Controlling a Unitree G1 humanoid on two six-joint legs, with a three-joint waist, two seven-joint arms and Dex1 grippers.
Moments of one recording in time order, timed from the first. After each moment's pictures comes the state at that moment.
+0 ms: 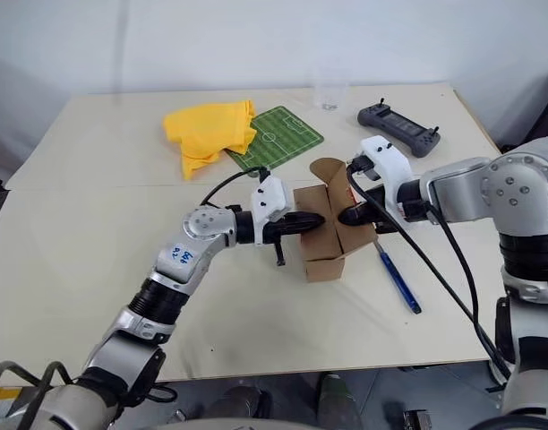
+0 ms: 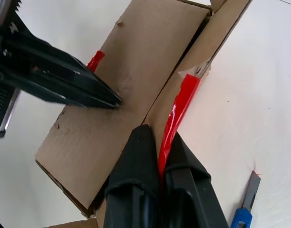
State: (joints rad) left arm -0.74 0.26 -0.29 0.14 -0.15 0.29 -0.82; right arm -1.02 -0.89 0.11 -0.08 1.14 1.59 0.28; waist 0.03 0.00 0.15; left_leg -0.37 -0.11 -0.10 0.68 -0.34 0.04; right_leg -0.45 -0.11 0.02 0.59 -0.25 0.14
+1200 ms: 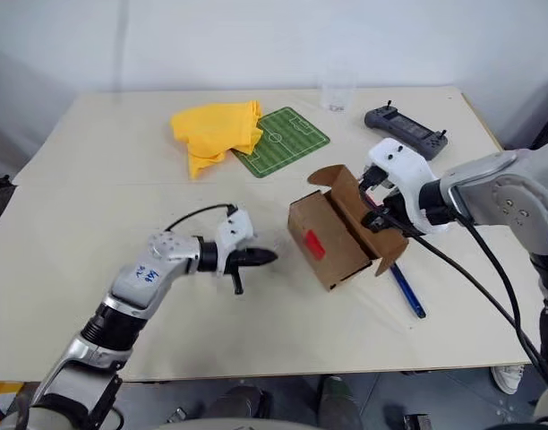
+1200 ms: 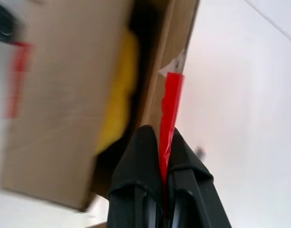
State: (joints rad) left arm -0.55 0.44 -0.29 -0.03 -0.15 0.61 -0.83; right arm -0.99 -1.11 0.31 -0.28 0.79 1.47 0.61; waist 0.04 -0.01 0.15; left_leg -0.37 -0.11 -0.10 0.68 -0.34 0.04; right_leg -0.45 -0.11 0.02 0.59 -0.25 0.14
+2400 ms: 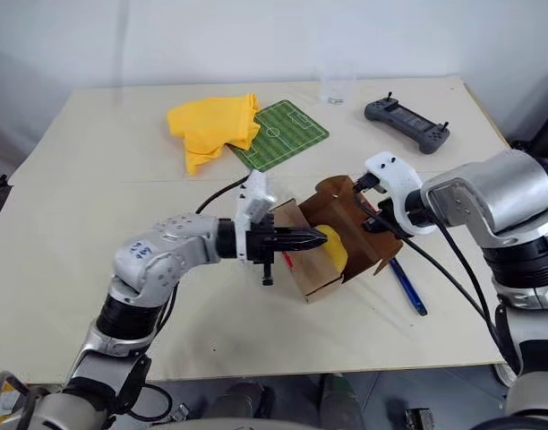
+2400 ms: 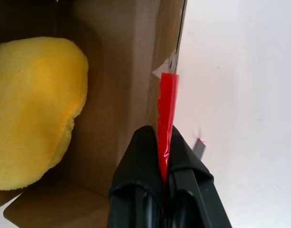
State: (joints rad) left arm -0.68 0.29 -0.27 -0.21 -0.47 0.79 -0.76; right arm -1.01 -0.89 0.27 -0.15 0.57 1.61 0.61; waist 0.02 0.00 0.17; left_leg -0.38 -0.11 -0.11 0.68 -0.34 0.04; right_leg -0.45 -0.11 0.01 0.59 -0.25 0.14
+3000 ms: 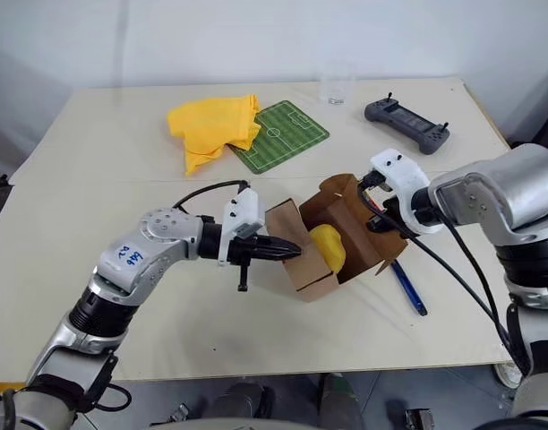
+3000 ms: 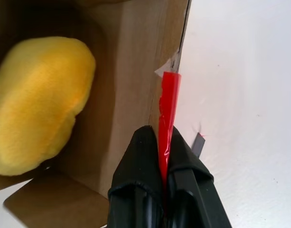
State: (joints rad) left arm -0.68 0.51 -0.30 -0.20 -0.39 0.67 -0.93; right arm -1.04 -0.96 0.27 -0.14 0.70 1.61 0.59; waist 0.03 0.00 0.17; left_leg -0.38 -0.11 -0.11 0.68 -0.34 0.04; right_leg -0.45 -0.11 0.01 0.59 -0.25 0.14
